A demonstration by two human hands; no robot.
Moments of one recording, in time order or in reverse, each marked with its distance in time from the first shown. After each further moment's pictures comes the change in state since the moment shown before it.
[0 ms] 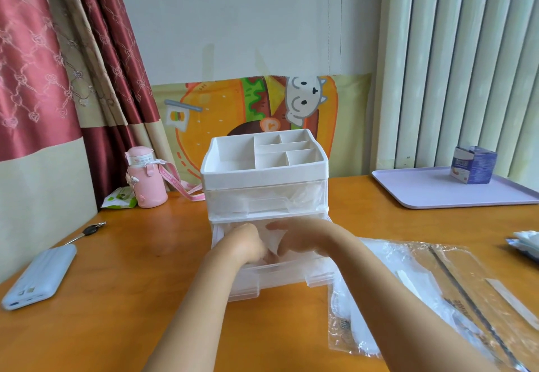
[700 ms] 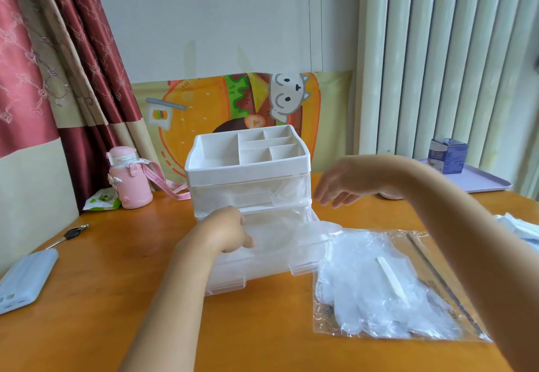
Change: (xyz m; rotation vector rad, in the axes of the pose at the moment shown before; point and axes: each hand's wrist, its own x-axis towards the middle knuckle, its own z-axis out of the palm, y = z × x) left_hand -0.020 0.003 -0.025 0.115 0.021 0.098; right_hand -0.086 0.022 -0.093 -0.065 0.158 -0.010
